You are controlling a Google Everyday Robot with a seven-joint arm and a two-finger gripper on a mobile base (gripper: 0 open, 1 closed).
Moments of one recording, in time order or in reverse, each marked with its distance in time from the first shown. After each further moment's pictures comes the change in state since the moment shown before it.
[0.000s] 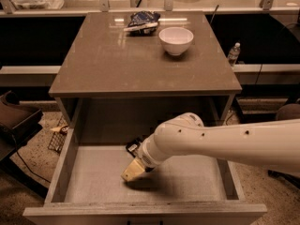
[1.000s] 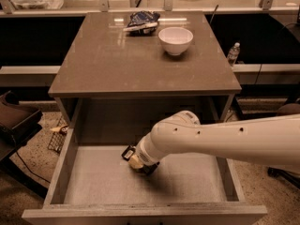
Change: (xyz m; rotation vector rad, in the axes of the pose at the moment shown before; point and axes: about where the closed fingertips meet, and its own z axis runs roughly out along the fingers) arm -0.011 0.002 0.008 0.000 0.000 0.010
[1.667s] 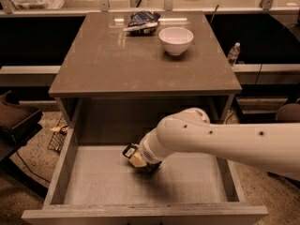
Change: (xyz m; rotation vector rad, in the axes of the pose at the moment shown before) arm -0.005 0.003 -0.034 0.013 -0.034 -0.029
